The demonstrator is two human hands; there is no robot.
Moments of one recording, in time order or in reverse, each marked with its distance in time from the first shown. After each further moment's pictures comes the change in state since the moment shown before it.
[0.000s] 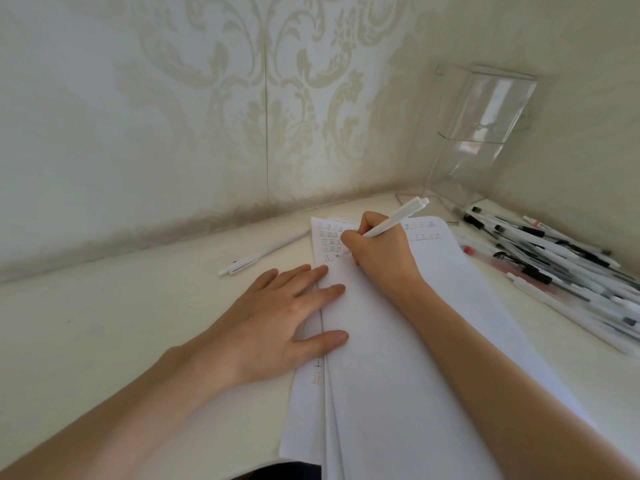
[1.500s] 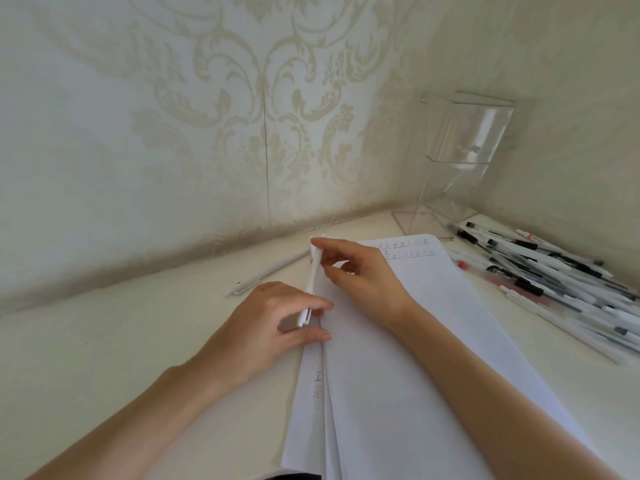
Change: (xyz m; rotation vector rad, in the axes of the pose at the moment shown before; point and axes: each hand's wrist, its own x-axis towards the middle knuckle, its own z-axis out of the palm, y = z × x) left_hand 0.006 -0.021 0.006 -0.381 0.424 0.194; right_hand -0.018 -0.002 -0.001 0.150 -0.281 -0.298
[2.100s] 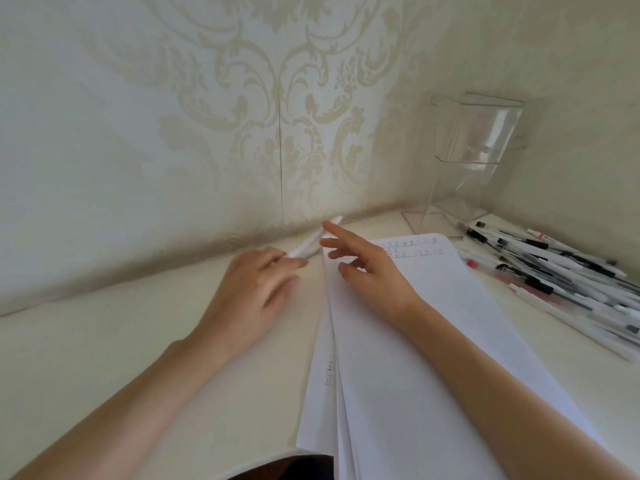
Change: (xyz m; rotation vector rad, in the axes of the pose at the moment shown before) left_hand 0.001 -0.024 -0.020 0.367 0.188 0.009; right_hand -0.001 0.000 0.003 -0.031 -0.051 -0.018
